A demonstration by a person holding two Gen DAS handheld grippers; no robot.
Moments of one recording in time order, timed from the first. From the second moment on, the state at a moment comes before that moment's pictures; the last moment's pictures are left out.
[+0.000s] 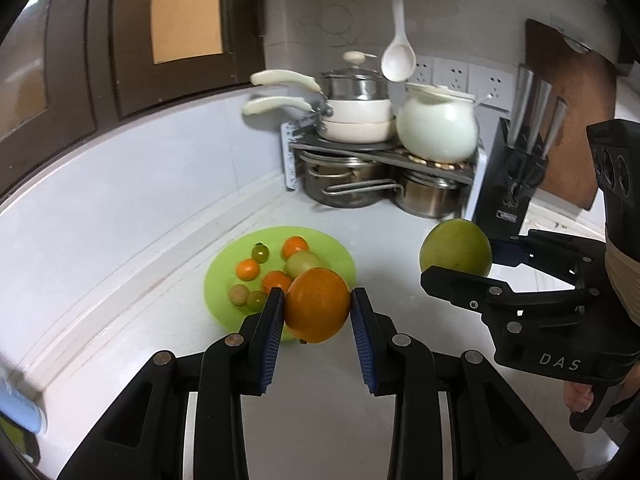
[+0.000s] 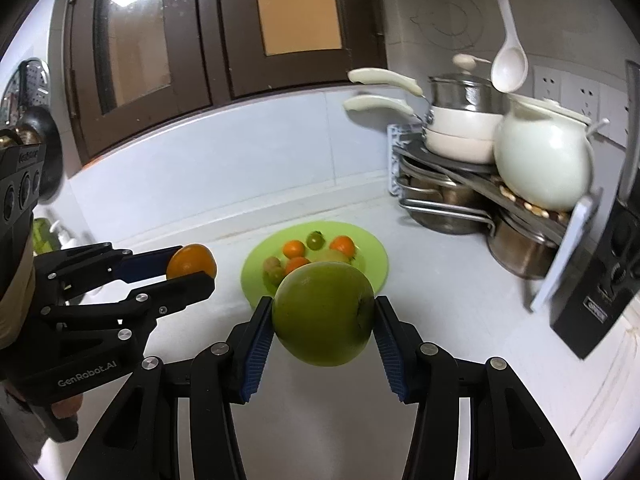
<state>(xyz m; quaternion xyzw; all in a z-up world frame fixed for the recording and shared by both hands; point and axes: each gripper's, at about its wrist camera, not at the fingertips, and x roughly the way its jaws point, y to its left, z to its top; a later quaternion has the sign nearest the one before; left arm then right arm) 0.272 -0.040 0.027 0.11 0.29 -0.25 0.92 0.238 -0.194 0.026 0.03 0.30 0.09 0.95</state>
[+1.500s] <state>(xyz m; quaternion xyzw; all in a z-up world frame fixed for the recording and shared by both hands) 0.436 -0.012 -0.029 0.08 0.36 -0.20 0.91 0.417 -0.151 -0.011 -0.02 0.35 0.16 0.92</state>
